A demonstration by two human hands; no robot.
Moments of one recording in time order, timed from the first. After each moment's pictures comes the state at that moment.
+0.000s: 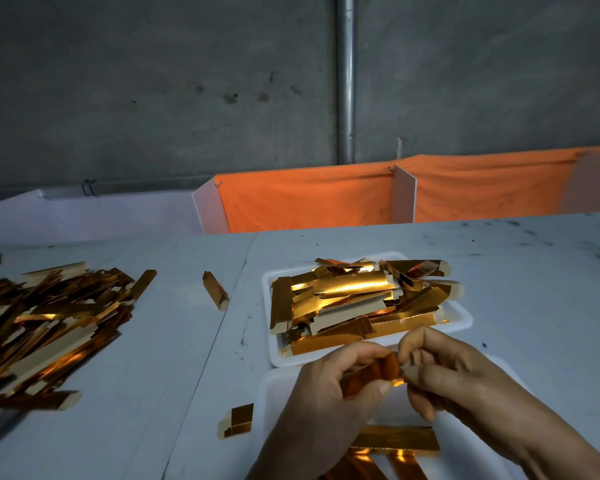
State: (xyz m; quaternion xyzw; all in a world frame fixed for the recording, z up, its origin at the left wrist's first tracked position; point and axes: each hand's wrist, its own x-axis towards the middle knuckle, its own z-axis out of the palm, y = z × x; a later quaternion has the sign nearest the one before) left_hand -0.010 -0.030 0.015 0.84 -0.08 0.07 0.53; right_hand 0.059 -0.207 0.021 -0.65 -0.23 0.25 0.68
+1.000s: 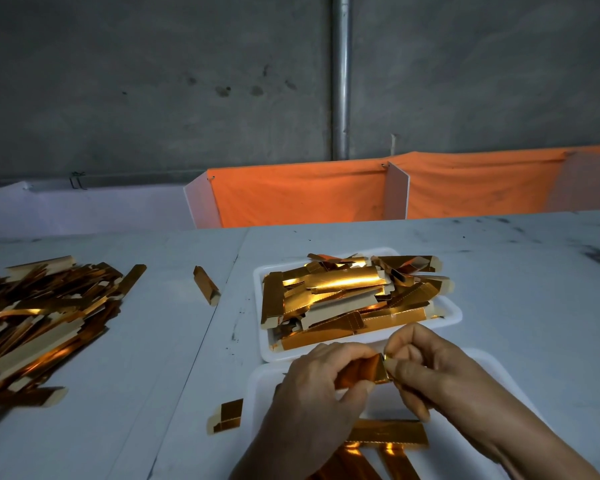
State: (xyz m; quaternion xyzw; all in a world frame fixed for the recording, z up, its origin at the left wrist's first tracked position) left_hand -0.008 -0.031 0.006 0.90 -0.08 0.10 0.41; right_hand 0.055 -0.202 0.015 -0.72 -0.20 0.20 0.63
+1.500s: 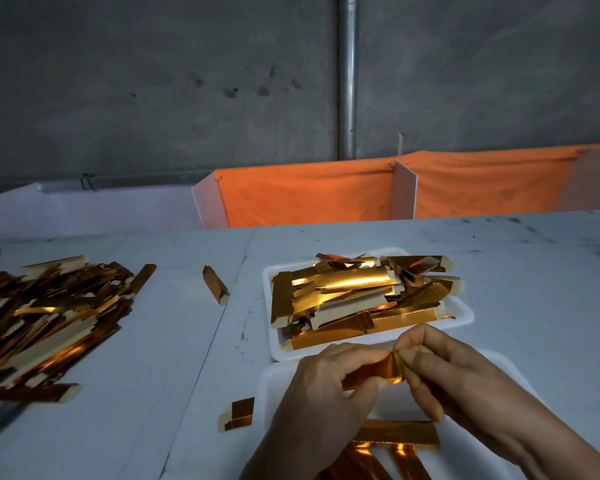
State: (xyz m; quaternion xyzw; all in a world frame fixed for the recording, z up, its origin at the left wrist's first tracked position) left_hand -0.009 -0.025 0.007 0.89 -0.08 0.10 0.44; right_hand 0.056 -0.199 0.016 -0.67 -0.19 0.24 0.67
